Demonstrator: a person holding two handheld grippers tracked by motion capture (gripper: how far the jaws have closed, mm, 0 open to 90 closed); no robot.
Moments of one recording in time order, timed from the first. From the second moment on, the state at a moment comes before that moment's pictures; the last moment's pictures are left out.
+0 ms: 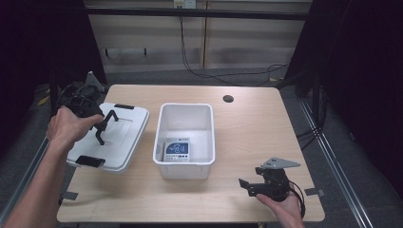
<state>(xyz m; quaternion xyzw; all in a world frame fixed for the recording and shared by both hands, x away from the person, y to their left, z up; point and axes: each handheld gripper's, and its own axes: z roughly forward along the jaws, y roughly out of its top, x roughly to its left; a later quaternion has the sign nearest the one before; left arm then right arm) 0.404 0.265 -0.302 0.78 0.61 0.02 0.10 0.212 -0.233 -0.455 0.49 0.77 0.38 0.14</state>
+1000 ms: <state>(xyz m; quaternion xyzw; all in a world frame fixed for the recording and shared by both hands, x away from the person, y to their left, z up) 0.399 0.246 -0.251 0.77 0.62 0.03 0.15 0.211 -0.233 -0.455 0.49 0.78 0.37 0.14</state>
